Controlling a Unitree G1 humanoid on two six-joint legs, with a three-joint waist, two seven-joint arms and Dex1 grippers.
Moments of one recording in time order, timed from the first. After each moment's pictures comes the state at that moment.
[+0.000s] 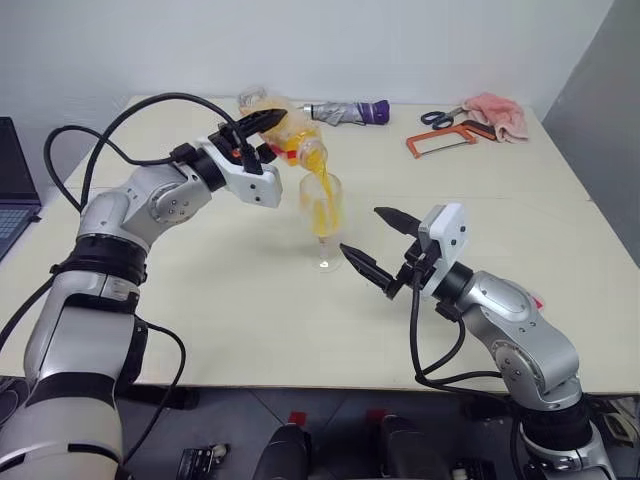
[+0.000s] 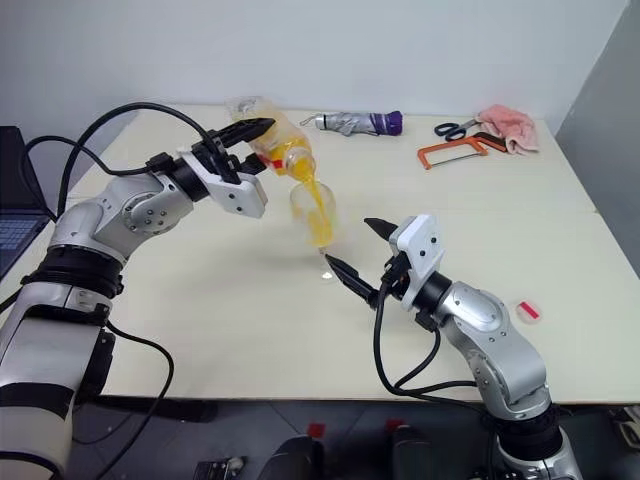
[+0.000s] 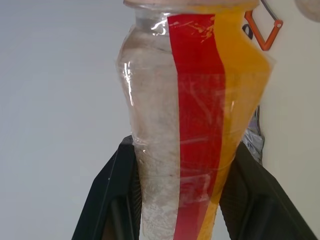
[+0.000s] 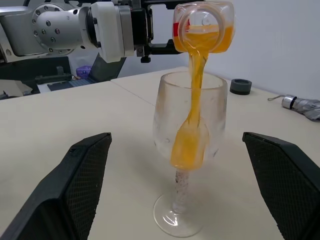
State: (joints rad) left arm -1.06 0.76 -0.28 0.78 0.74 -0.86 -0.03; right arm -0.32 -0.33 0.14 -0.55 0.40 0.53 0.47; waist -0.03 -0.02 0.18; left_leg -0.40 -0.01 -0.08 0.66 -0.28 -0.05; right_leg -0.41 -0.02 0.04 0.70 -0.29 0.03
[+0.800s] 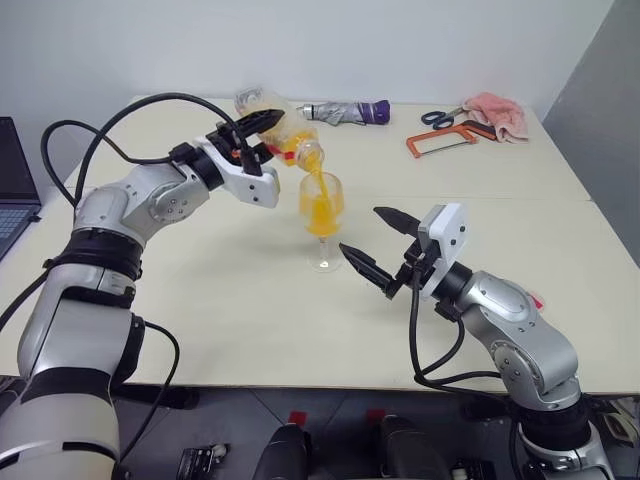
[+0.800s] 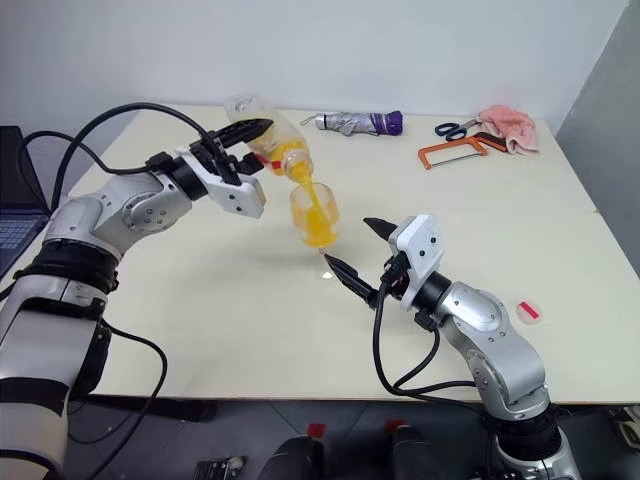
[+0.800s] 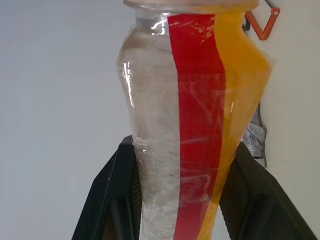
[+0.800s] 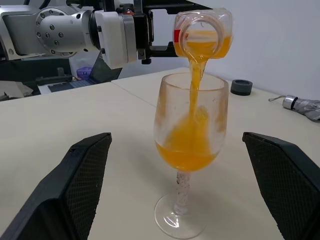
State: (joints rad) left arm -1.11 0.78 -0.33 0.84 0.79 -0.86 0.04; right arm -0.32 -0.32 0.14 -0.55 0.39 0.53 0.47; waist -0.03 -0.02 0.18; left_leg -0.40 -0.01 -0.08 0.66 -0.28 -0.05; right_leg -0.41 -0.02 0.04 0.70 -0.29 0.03
